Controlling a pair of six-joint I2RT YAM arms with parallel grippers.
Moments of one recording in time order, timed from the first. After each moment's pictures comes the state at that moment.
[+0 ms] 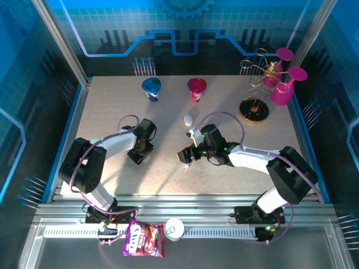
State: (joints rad) left arm -0.38 1.64 0.90 -0.70 -0.11 -1.35; right arm 0.68 1.53 0.72 0.10 -0.35 0.22
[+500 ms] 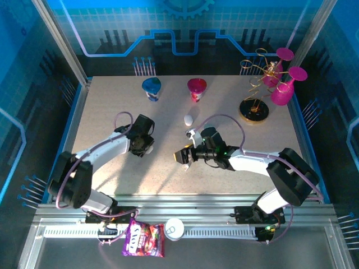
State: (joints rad) left arm -0.42 1.44 0.89 -0.61 -0.11 -1.38; right arm 0.73 1.51 0.66 0.28 -0.40 0.40
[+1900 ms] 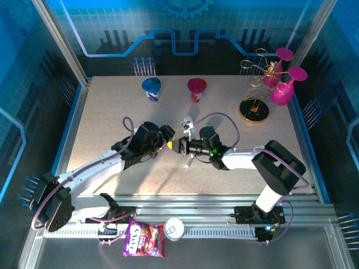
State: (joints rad) left arm -0.64 1.21 0.77 -0.27 -0.08 -1.35; right arm 0.73 1.64 0.68 0.69 -0.46 0.63
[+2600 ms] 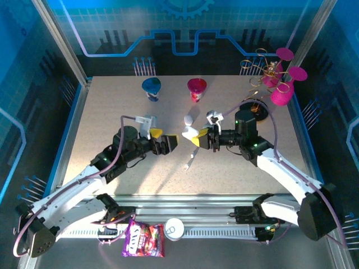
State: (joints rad) left arm -0.63 0.91 0.68 -0.05 0.21 -0.49; right arm 0.44 1.12 0.78 0.00 -0.98 0.23
